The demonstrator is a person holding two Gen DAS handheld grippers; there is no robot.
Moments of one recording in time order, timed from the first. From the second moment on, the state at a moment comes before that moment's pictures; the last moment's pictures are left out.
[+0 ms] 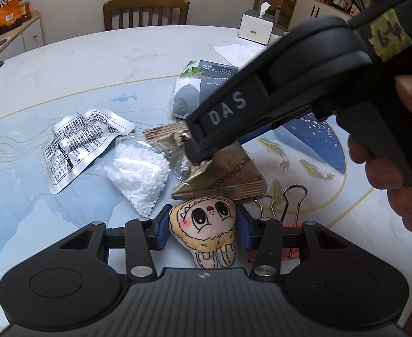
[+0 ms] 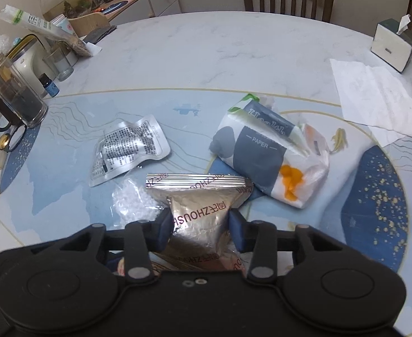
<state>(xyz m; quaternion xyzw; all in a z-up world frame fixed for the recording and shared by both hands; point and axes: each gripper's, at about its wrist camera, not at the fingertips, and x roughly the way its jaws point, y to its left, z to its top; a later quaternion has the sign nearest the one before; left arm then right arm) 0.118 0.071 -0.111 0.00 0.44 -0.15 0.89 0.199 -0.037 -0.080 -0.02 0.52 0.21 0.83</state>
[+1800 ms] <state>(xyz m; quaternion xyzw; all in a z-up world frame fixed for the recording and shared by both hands) 0.115 0.035 -0.040 -0.03 0.39 -0.17 0.90 0.155 -0.179 -0.011 0.04 0.48 0.16 0.86</state>
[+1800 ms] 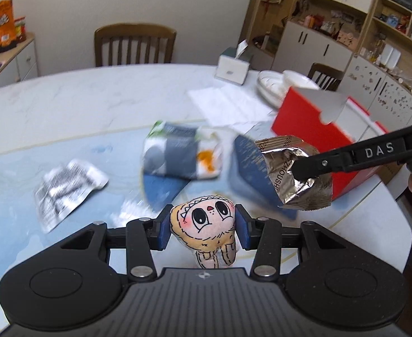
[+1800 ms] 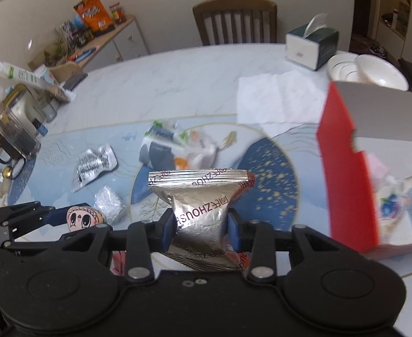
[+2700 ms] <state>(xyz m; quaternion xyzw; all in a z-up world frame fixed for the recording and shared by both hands) 0.186 -0.184 0.021 0.04 0.33 -0.29 0.90 0.175 -0.394 0.017 0.07 0.43 0.05 0.90</state>
